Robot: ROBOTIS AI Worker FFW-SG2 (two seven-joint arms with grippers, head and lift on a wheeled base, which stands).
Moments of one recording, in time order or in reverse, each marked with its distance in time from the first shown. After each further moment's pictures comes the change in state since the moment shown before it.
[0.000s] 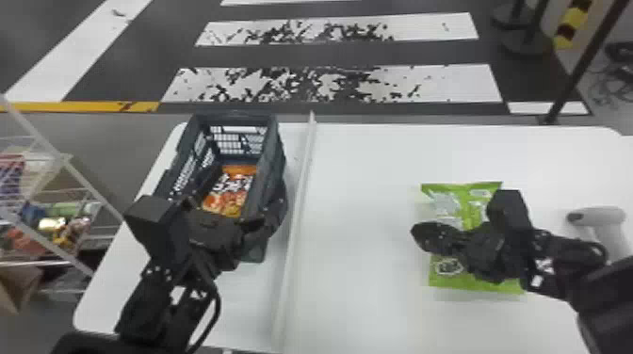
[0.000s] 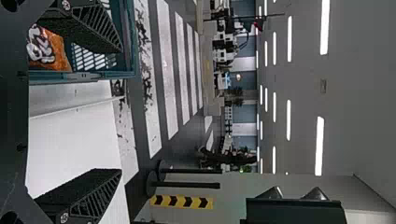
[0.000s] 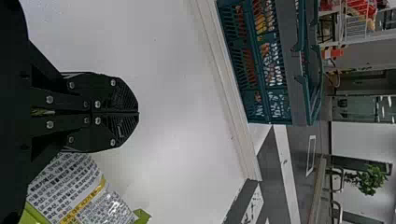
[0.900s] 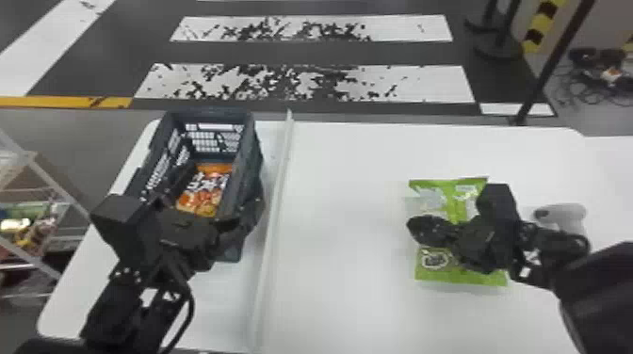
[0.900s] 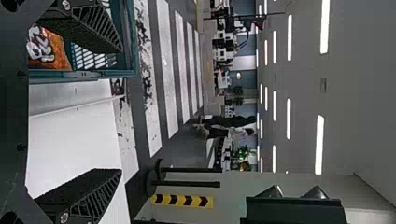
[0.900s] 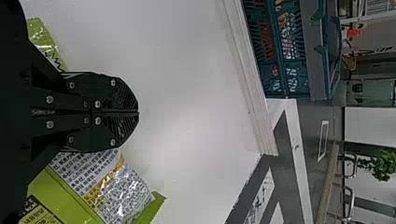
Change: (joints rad) left arm 0.000 0.003 0.000 0.000 0.001 -0.001 -0.003; right arm -0.014 -0.021 -0.044 0.046 0.011 -0.004 -0.001
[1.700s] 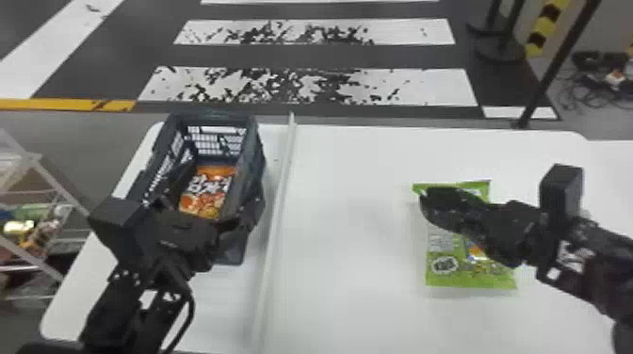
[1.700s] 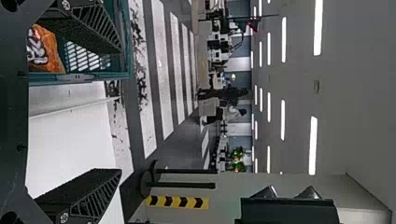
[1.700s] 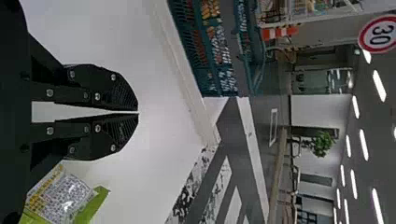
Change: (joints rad) left arm 0.000 -0.002 0.008 0.004 0.005 -0.030 -0.005; right arm 0.180 0.021 -0.174 -0.340 -0.187 0.069 -0.045
